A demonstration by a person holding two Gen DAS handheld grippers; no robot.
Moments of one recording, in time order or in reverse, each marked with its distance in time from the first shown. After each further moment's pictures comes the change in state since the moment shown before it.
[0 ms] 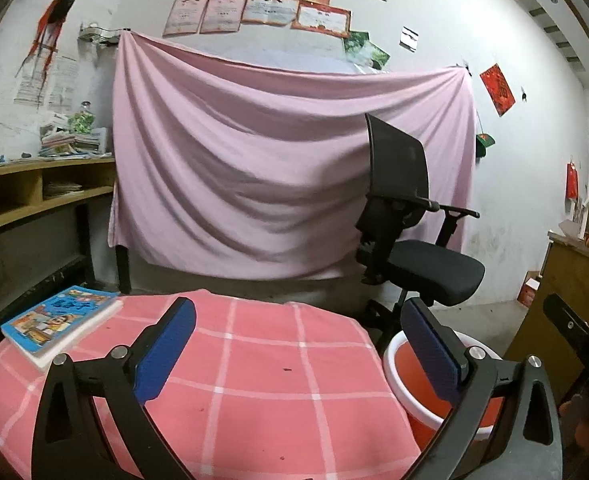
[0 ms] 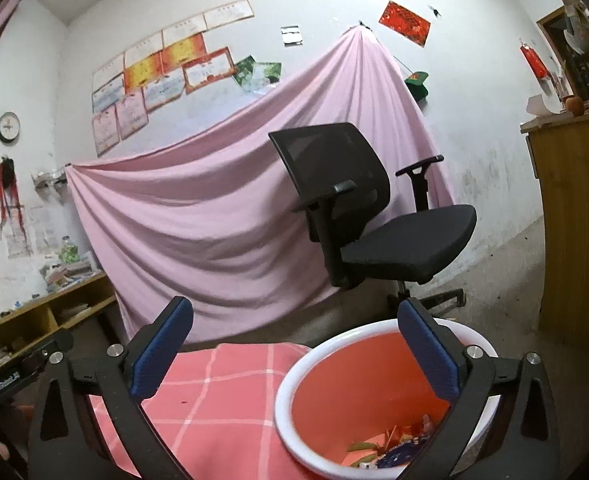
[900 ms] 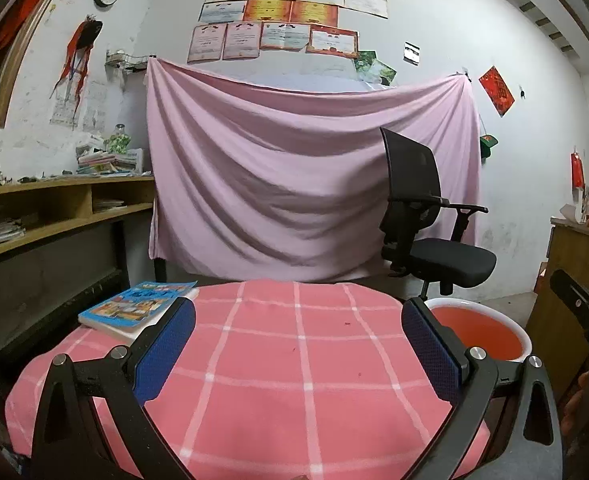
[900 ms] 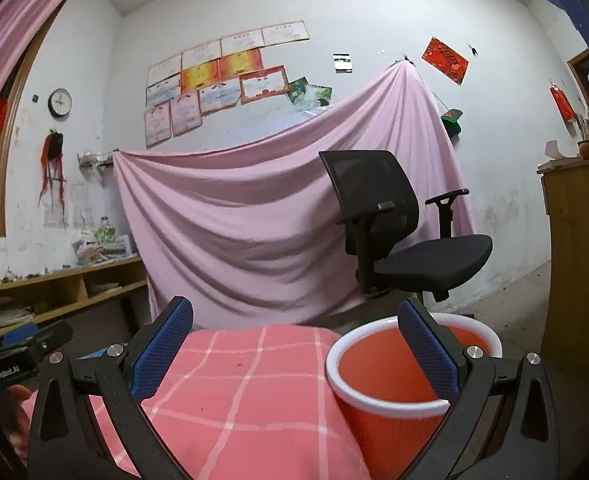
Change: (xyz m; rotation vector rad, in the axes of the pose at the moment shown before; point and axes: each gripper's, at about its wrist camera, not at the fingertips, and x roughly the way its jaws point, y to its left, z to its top) left arm -0.113 0.040 -0.053 0.055 -0.053 0.071; right arm -0.090 0.072 -0.043 -0.130 -0.060 0.069
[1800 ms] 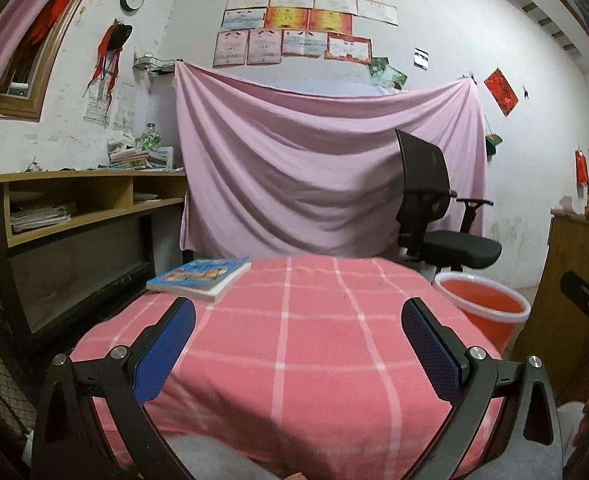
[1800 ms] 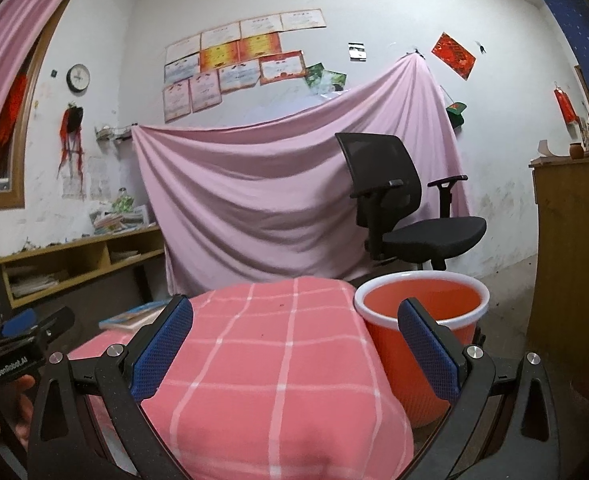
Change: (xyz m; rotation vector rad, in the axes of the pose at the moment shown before) left arm -0.102 0.043 -0.054 0.013 0.004 0.050; right arm -0.095 0.074 -0.035 -0.050 0.079 -0.003
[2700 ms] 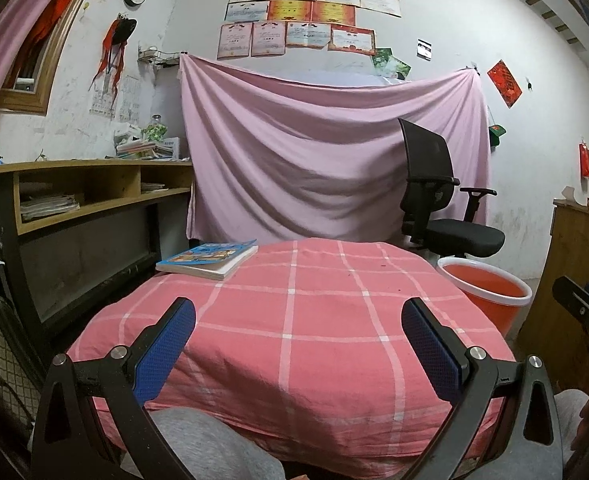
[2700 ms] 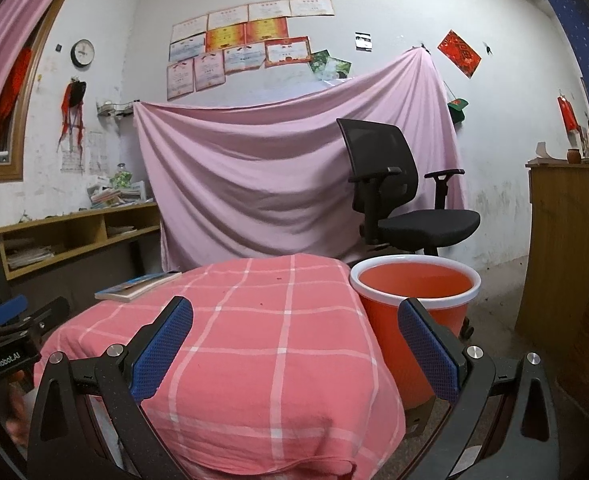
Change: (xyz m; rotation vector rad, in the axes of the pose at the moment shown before) left arm -0.010 -0.003 -0.018 -0.006 0.025 0.023; right arm -0.010 0.010 -0.019 -0.042 0.055 -0.026
